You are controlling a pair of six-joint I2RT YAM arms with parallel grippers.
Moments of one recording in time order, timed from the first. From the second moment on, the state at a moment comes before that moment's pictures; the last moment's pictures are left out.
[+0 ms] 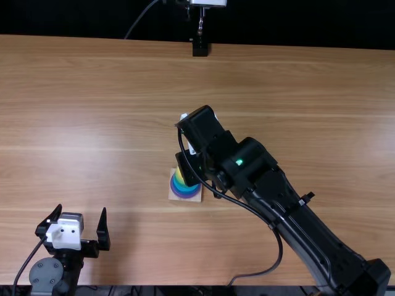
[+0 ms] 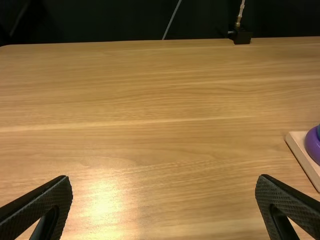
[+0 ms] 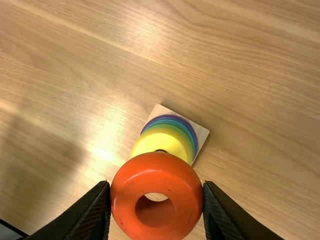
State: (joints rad) left arm -0.04 0.01 0.10 -0.37 0.03 -0.01; right arm 0.68 1.75 1.72 -1.06 -0.01 0.24
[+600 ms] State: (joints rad) left arm -0.04 0.01 0.10 -0.37 0.03 -0.01; right arm 0.68 1.75 1.70 -1.04 -0.01 0.24
